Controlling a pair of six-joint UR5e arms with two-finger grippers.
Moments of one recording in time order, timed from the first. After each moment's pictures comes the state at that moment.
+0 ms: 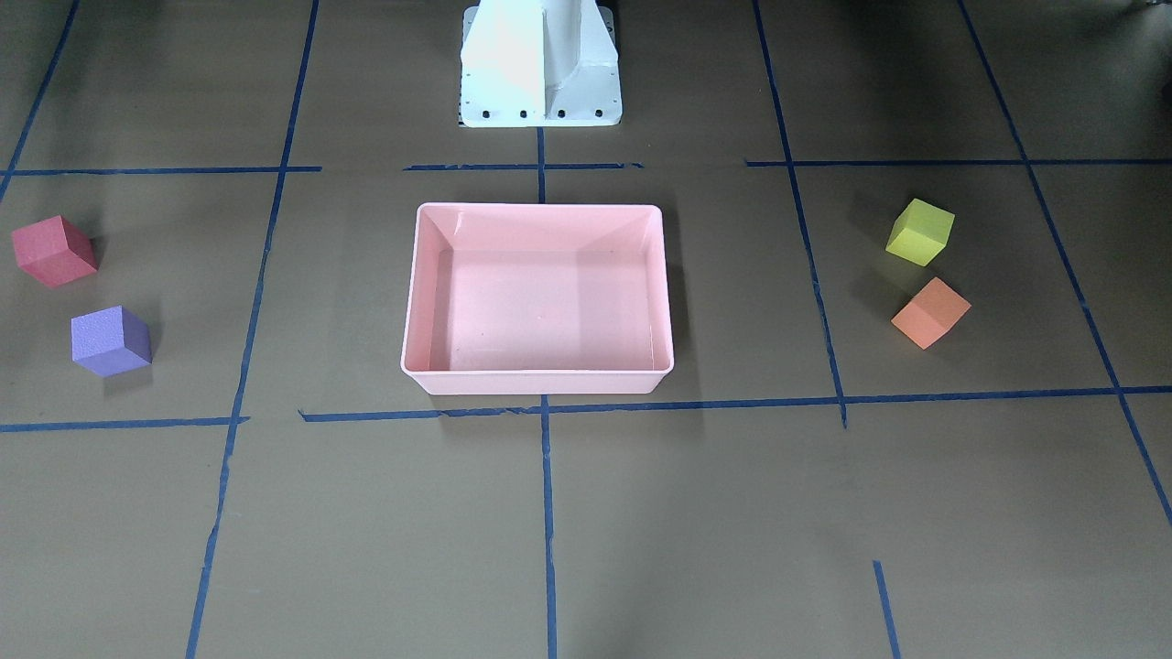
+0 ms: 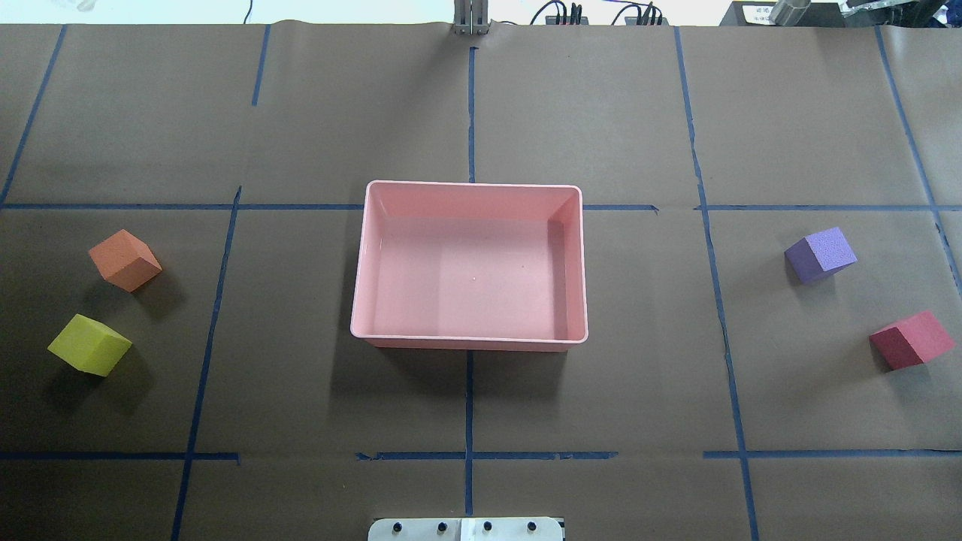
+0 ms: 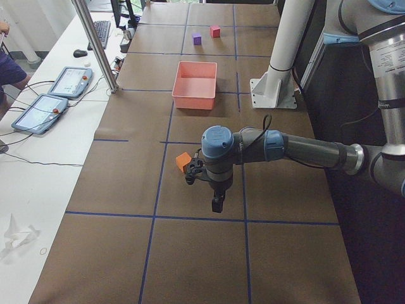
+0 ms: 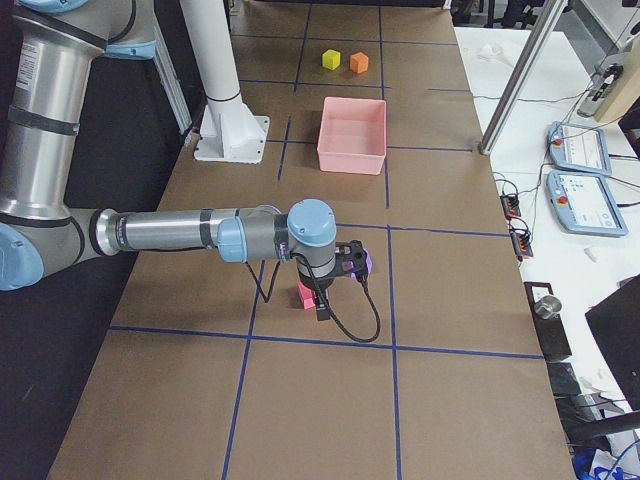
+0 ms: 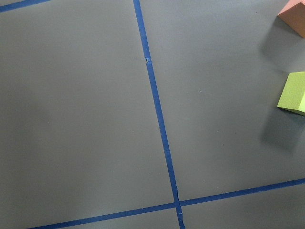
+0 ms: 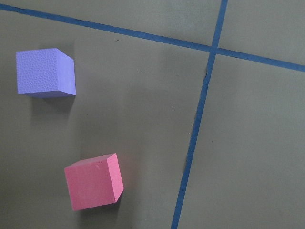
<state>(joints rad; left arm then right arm) -1.57 -1.25 -2.05 -1.30 -2.32 0.29 1.52 -1.85 1.93 -1.53 2.37 -0.09</state>
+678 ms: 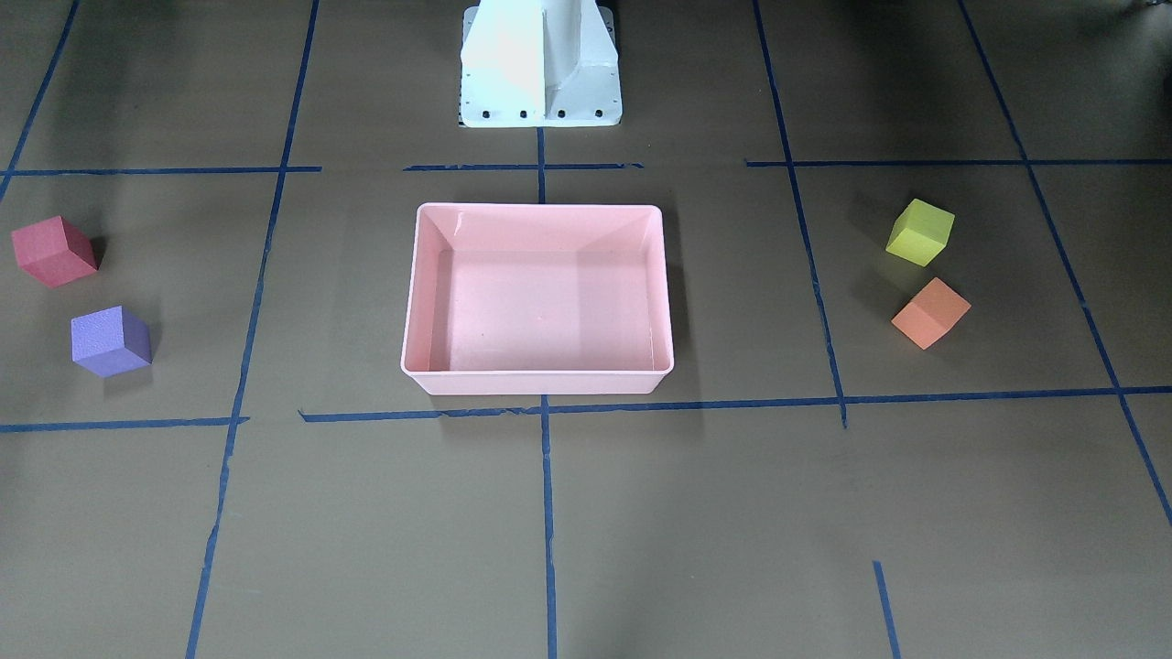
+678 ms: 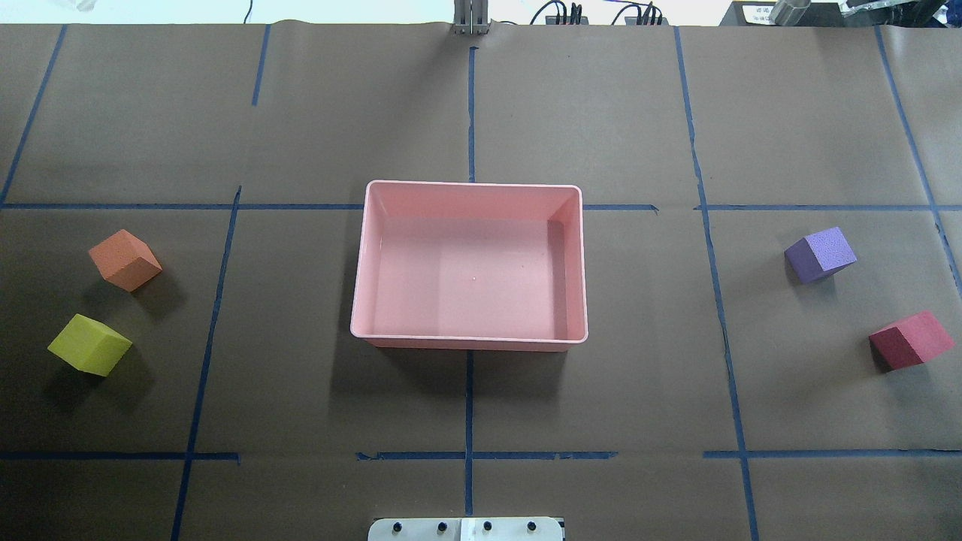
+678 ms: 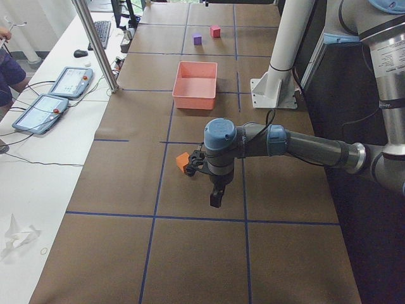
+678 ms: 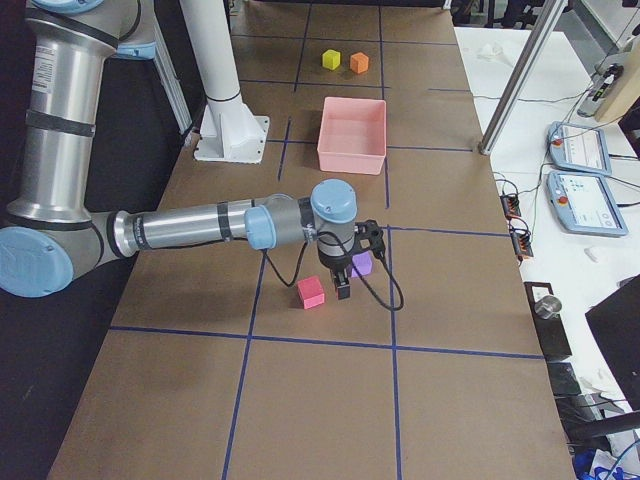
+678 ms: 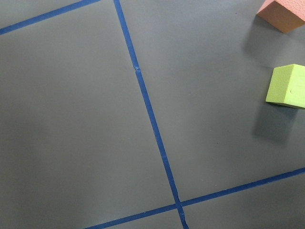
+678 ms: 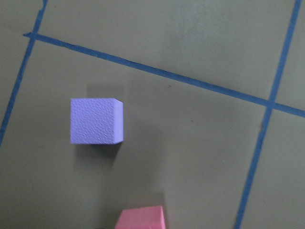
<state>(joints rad) -1.57 -1.24 -2.09 -1.30 -2.32 0.36 1.34 -1.70 1.91 -1.46 2.34 0.11</state>
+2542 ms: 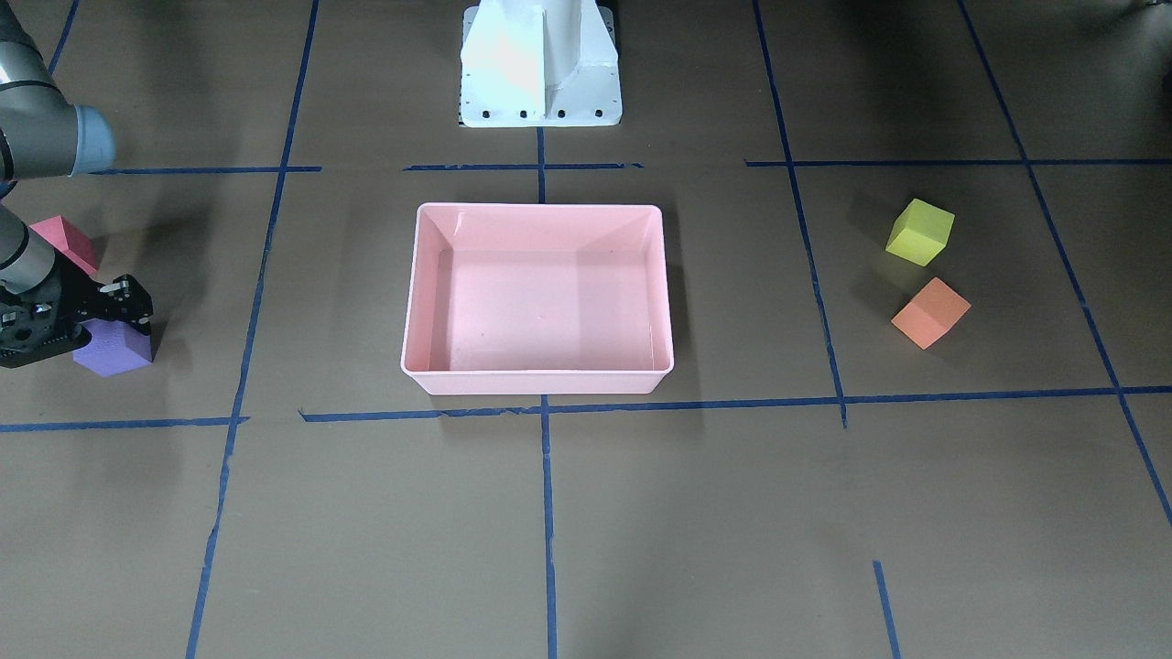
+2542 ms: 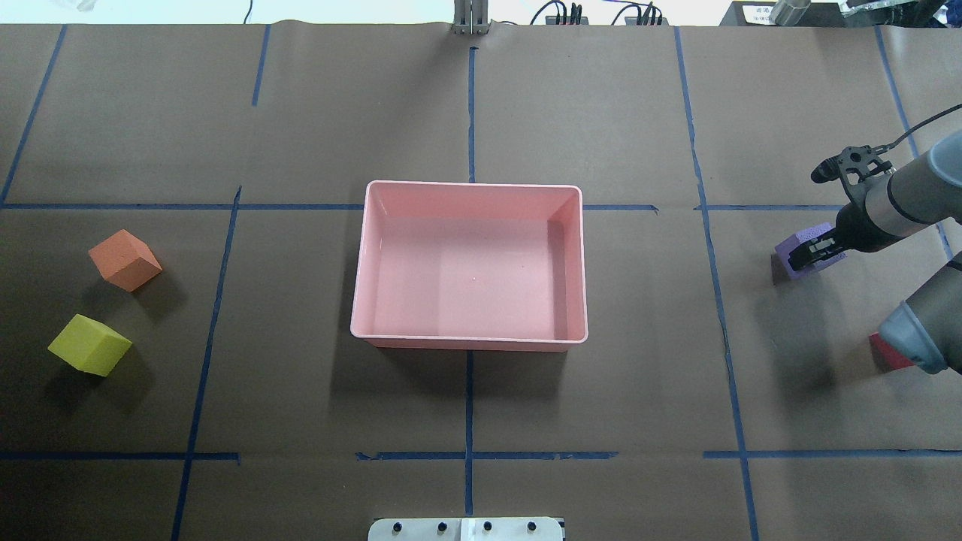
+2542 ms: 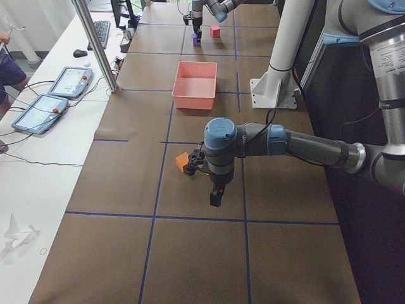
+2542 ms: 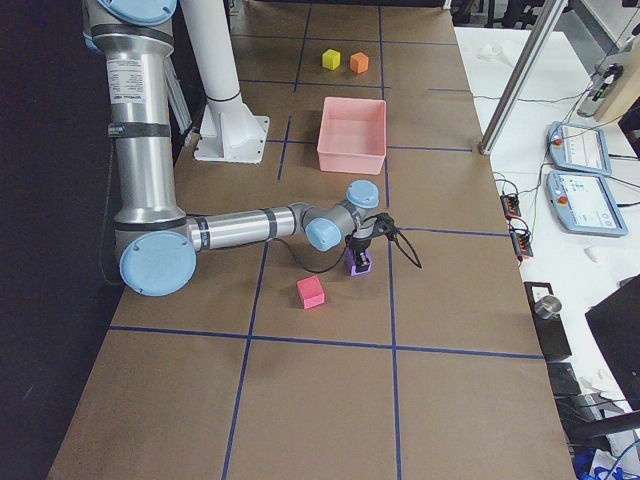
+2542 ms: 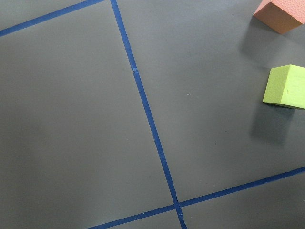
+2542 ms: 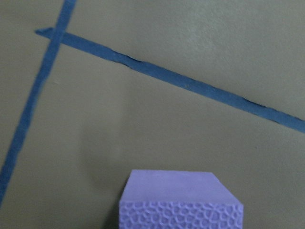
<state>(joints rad) -1.58 -1.24 -2.09 -1.30 -2.32 0.36 0.95 -1.51 1.65 -1.13 2.14 0.48</state>
